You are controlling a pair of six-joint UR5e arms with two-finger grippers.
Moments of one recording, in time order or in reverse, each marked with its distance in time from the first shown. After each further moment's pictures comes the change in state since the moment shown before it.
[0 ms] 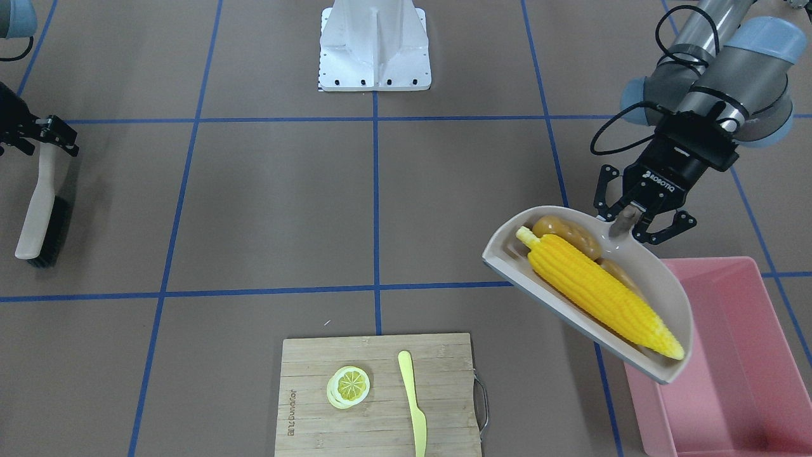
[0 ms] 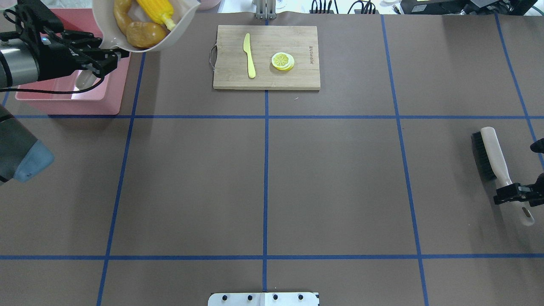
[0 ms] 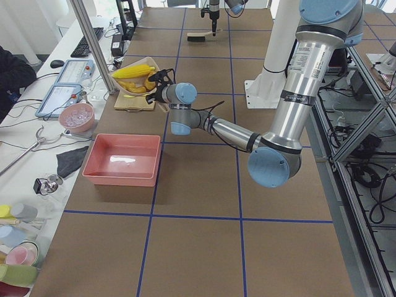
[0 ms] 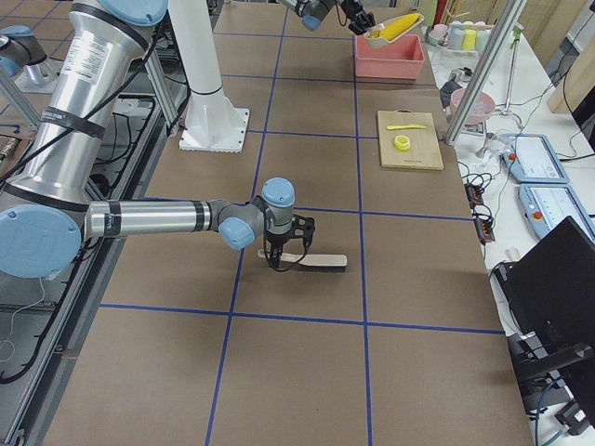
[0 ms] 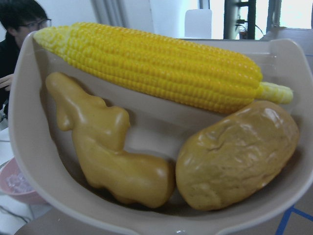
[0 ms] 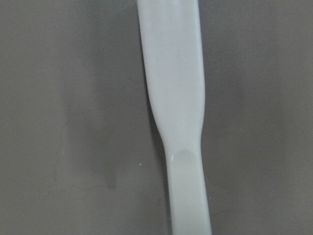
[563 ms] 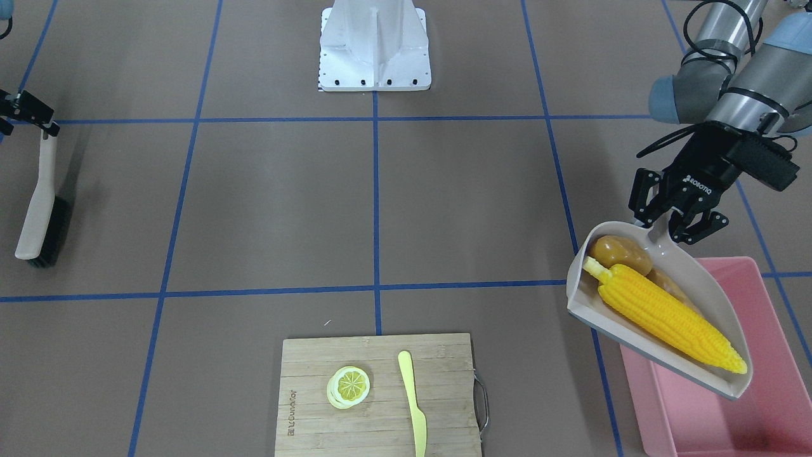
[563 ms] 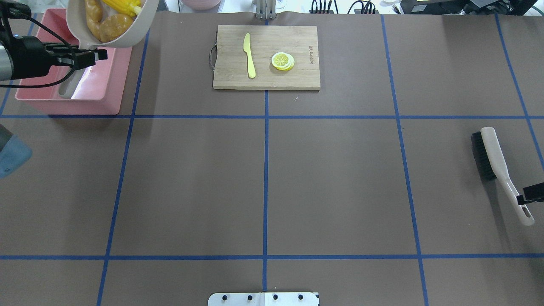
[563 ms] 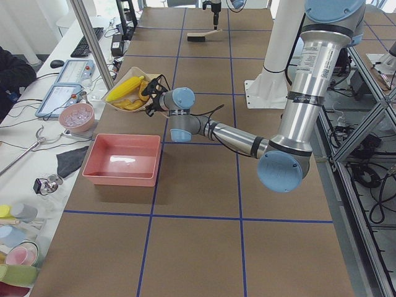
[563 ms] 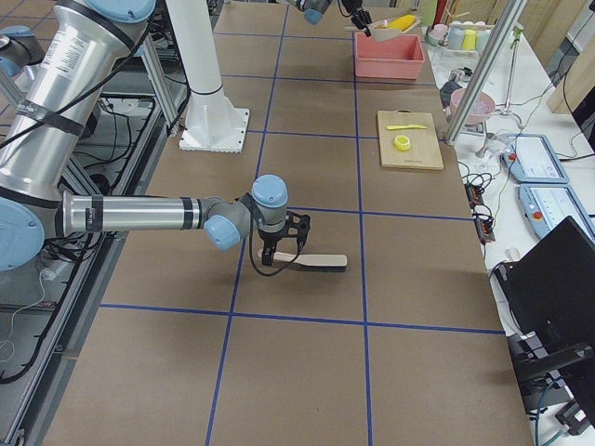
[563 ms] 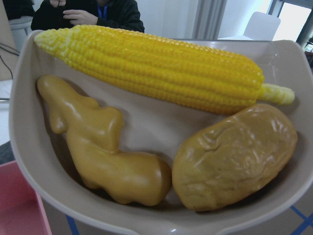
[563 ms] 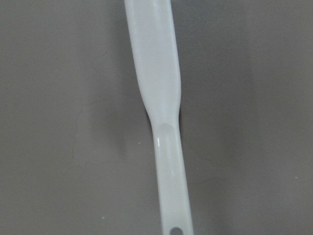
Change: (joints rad) left arm -0.056 0.039 -0.005 0.063 -0.124 -0.330; right arm 0.153 -0.096 0.071 -0.003 0.123 -0.079
